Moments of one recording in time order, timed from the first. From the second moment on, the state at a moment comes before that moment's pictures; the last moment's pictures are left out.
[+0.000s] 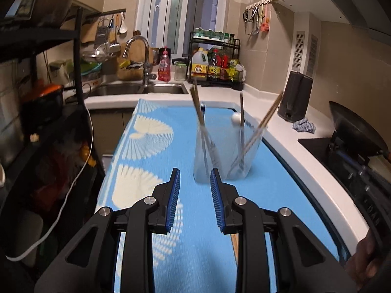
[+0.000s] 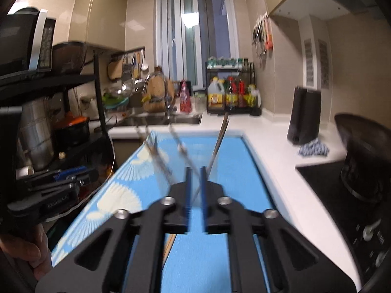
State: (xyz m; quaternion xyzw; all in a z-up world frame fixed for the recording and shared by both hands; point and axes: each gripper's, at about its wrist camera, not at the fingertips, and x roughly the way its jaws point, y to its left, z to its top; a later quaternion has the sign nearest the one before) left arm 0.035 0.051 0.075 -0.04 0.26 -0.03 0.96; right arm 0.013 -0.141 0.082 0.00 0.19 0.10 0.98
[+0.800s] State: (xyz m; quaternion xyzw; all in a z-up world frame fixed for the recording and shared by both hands) left arm -0.007 0.072 0.004 -0.06 0.30 0.00 0.95; right arm -0.006 -0.102 -0.057 0.04 0.37 0.13 0.92
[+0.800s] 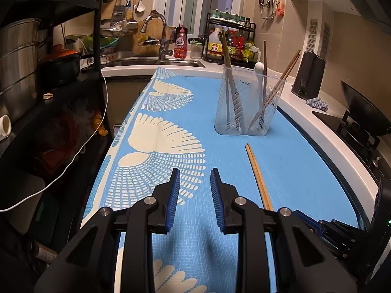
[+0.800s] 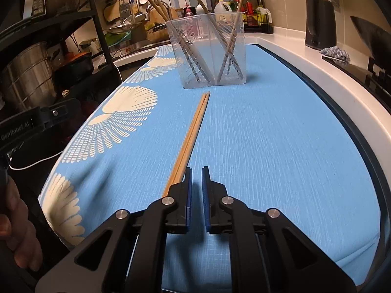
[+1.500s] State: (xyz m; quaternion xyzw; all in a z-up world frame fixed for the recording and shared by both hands) left arm -0.006 0.071 -0.001 -0.05 0.31 0.00 0.95; right arm -0.007 -0.082 -0.066 -0.02 0.39 0.12 0.91
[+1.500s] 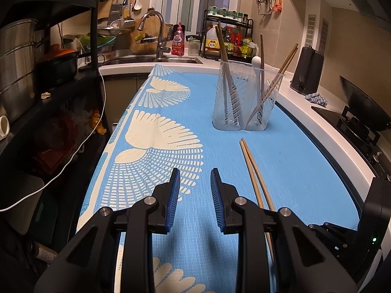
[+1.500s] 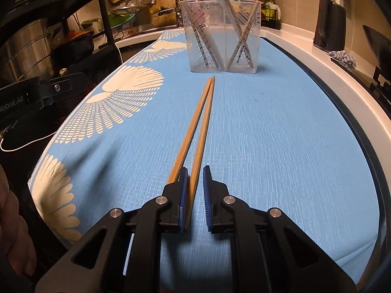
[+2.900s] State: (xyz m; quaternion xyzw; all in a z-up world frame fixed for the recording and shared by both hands) left arm -0.012 -0.006 -0.060 -0.01 0.35 -0.02 0.94; right arm -0.013 -0.156 -0.072 -0.01 0.35 0.07 0.94
